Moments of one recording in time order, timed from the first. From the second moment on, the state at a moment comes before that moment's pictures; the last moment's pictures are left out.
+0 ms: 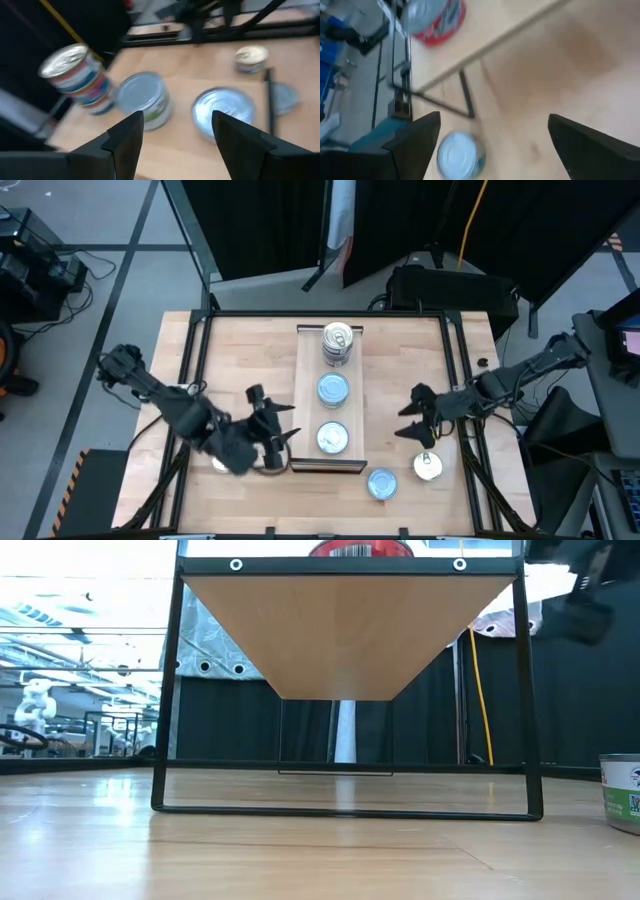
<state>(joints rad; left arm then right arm) -0.59 1.50 1.48 -0.75 -0.85 -0.36 0.44 0.81 0.65 -0.50 0.18 0.92</state>
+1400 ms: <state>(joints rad) -0.78 1.34 0.83 0.17 -0.90 -0.30 1.02 1.57 1.08 -1.14 0.00 1.87</state>
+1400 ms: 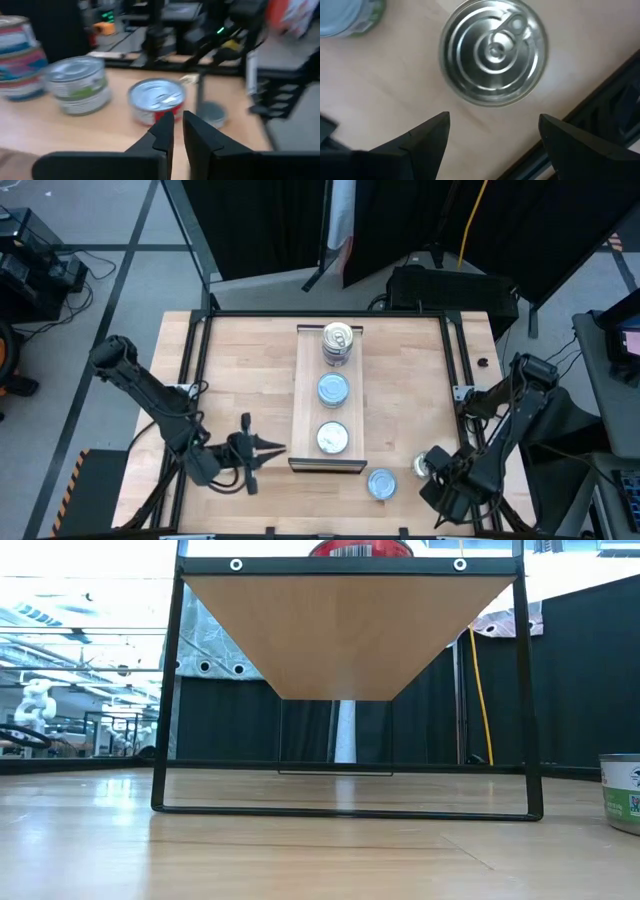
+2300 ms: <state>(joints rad) -0.77 1.33 0.64 0.50 -0.77 -0.31 0.99 1.63 1.12 -1.13 -0.01 1.82</state>
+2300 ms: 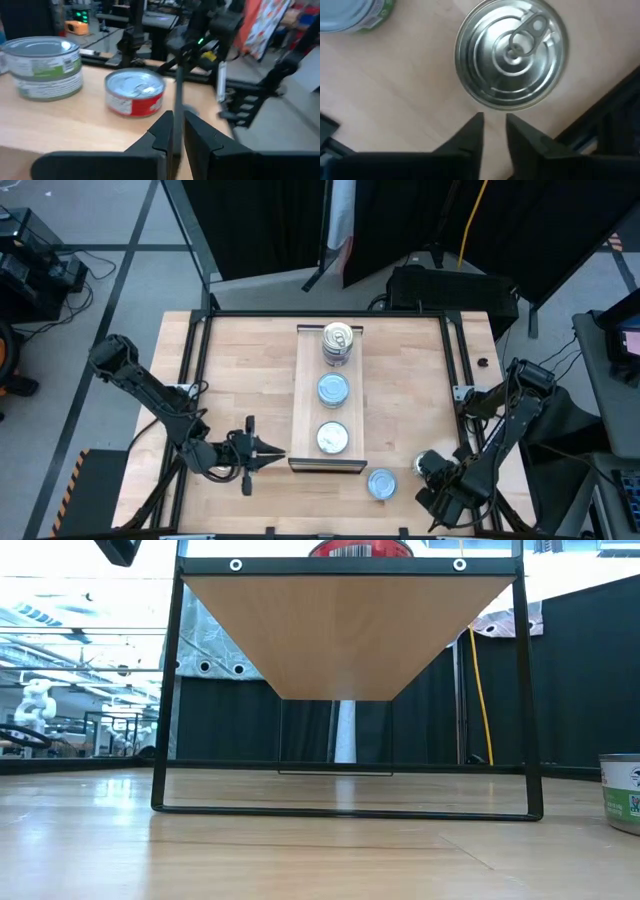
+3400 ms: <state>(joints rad) -0.84 1.24 0.65 0.48 -0.71 -0.33 0.99 1.68 1.09 -1.08 -0.03 1.90</state>
